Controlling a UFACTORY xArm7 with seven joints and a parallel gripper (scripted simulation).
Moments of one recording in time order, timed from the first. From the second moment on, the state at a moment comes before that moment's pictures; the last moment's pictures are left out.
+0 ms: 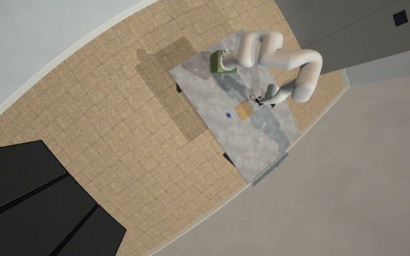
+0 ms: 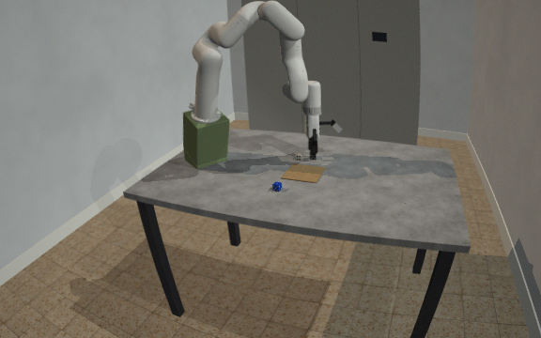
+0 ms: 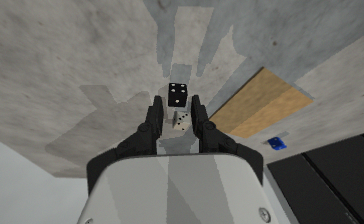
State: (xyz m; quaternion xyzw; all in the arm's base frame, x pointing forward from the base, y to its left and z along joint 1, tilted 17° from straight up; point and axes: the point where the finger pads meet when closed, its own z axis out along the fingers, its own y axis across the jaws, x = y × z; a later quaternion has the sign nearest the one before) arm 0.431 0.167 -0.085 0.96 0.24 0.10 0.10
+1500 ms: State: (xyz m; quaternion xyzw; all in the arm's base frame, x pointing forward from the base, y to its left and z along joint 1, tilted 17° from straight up) arm 0.438 0.163 -0.113 0.96 0.24 0.10 0.10
